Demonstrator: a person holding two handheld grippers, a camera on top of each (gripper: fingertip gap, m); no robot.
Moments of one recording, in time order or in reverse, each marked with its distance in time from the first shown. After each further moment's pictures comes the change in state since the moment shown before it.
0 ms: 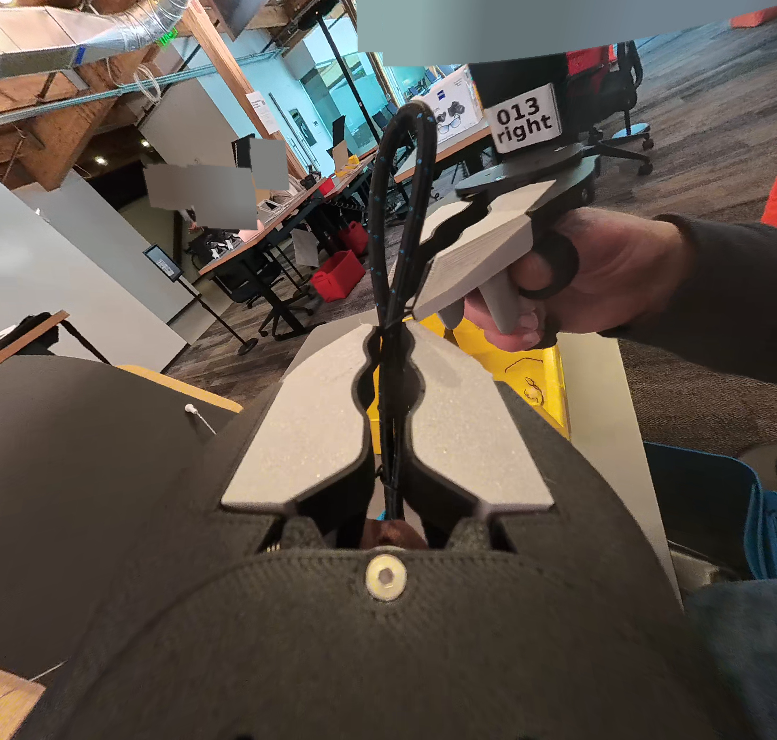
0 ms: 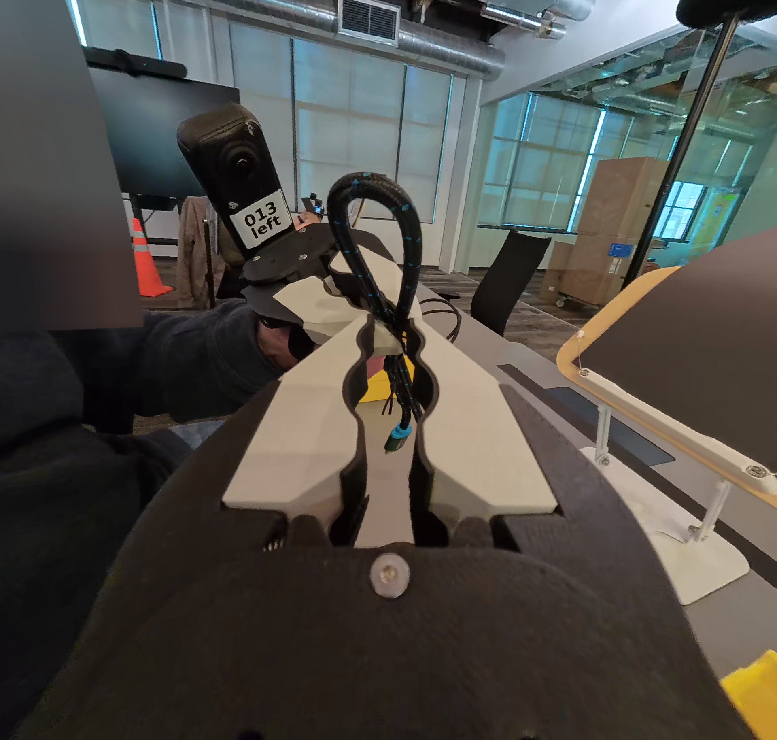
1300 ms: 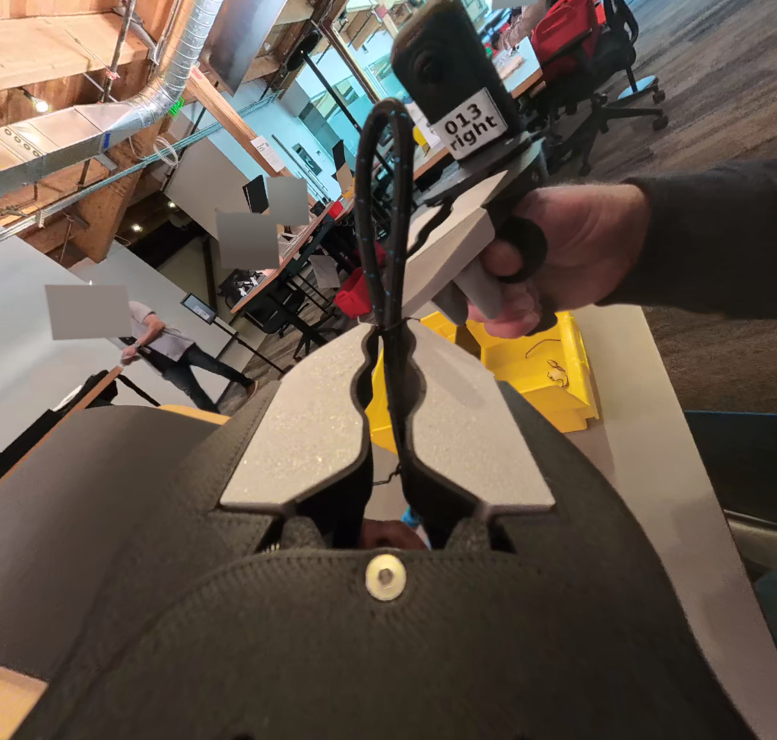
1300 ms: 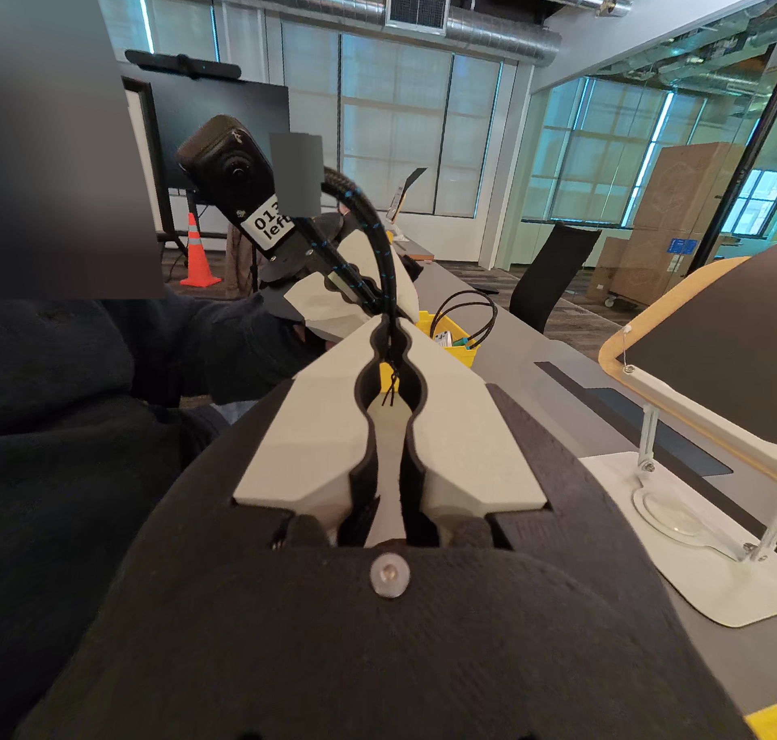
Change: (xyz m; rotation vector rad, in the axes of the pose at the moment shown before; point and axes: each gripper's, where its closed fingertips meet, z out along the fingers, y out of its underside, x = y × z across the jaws) left arm 0.016 0.002 -0.004 0.029 -0.001 0.186; right arm -0.010 0.012 -0.008 0.000 -0.104 0.029
